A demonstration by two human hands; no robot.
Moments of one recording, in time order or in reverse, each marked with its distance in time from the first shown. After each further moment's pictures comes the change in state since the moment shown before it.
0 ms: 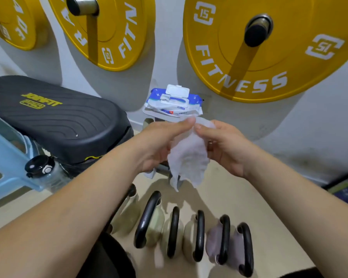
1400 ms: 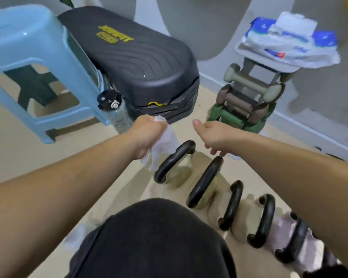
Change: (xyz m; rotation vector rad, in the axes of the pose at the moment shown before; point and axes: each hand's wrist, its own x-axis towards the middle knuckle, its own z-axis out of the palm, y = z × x) left_hand -0.025 -0.153 -0.210 0.314 0.735 -0.184; right_hand 0.105 0.144 0.147 -1.138 -0.368 0.190
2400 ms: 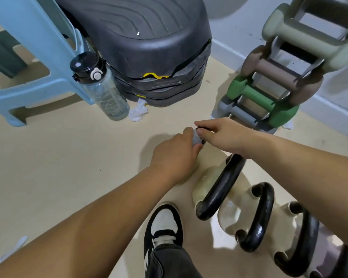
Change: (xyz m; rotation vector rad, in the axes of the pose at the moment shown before) left_hand 0.044 -0.104 0.088 0.797 -0.057 0.415; right_hand 0.110 0.065 0.067 0.083 -0.006 -0.102
